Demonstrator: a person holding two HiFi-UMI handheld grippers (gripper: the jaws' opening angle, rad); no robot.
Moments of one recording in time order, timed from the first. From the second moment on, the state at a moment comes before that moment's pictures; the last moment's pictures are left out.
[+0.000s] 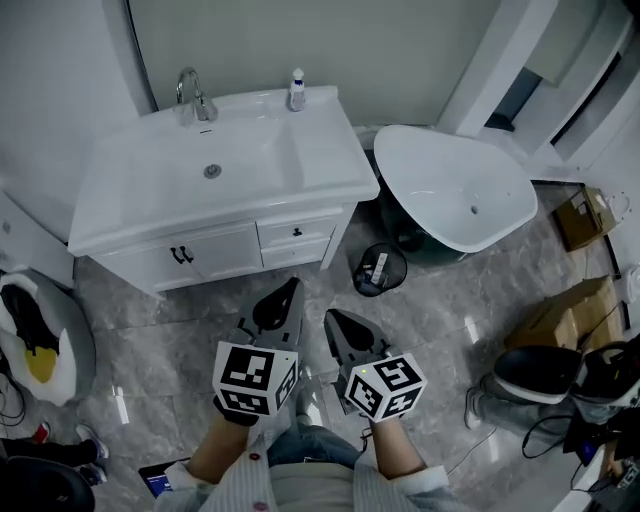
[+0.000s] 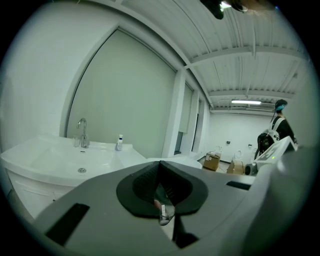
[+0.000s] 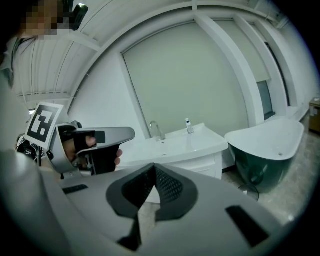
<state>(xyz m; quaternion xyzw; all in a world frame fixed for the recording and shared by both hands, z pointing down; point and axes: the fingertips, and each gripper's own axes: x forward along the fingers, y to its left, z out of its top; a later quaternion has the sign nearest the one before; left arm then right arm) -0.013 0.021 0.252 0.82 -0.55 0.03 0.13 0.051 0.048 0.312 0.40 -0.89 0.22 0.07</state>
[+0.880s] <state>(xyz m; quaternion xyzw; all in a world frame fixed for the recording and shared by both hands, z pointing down) -0.086 -0.134 0.269 0.81 -0.56 0.06 0.15 -0.008 -0.129 0.311 0.41 -0.88 0.23 0.08</state>
